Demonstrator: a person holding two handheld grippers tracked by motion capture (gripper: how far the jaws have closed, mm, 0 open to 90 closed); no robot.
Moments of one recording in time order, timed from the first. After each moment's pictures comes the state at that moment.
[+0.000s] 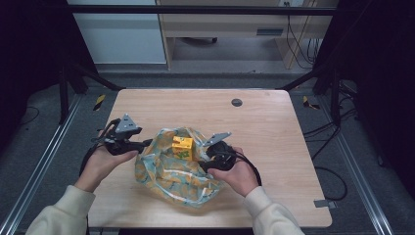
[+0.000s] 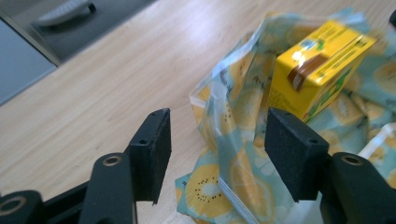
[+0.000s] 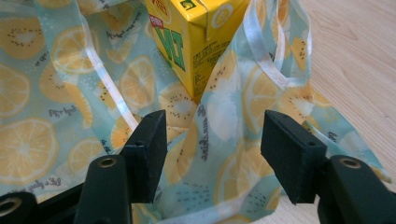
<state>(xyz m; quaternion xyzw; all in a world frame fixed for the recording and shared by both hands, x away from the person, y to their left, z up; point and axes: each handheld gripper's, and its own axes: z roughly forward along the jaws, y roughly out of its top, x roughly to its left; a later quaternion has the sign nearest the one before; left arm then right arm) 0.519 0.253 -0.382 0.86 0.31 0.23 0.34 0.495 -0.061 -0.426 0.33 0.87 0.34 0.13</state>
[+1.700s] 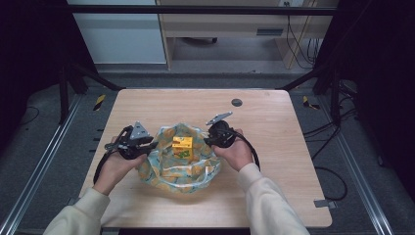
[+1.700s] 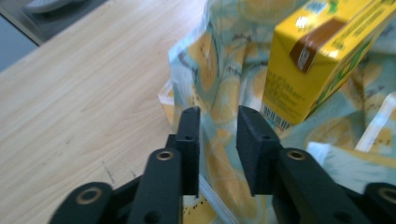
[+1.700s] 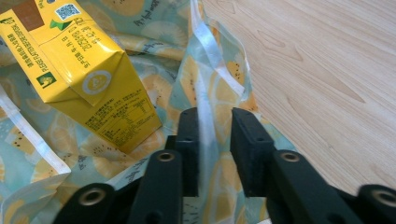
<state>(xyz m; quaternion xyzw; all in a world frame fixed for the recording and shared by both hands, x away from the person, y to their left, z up) 0.517 0.234 -0.407 0.86 0.32 0.24 0.33 0.562 -0.067 -0.423 0.36 0.86 0.34 0.14</state>
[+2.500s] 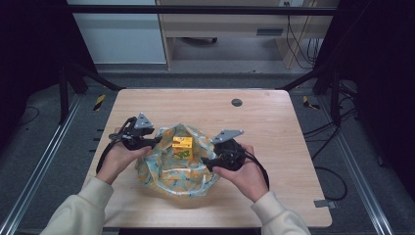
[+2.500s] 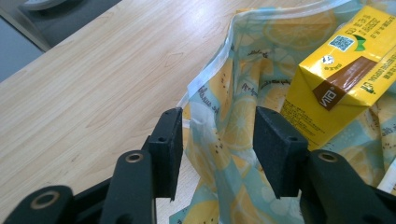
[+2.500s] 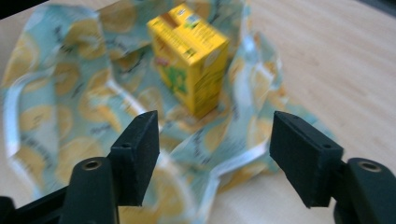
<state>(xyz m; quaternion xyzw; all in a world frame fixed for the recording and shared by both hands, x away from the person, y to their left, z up) 0.544 0.225 -0.403 0.86 0.32 0.23 0.32 0.473 -0.079 -0.389 0.34 0.85 0.38 0.15</state>
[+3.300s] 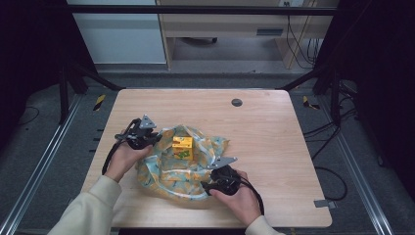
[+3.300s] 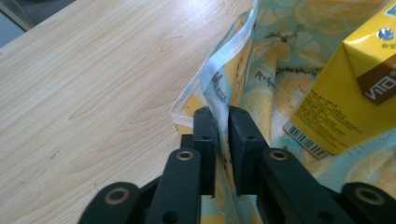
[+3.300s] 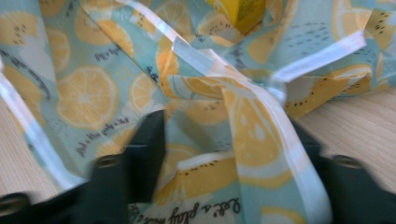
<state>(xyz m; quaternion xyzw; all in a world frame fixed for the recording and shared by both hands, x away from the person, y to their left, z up) 0.559 0.223 -0.425 0.86 0.34 0.21 0.32 0.441 -0.071 -0.463 0.36 0.86 0.34 0.12</state>
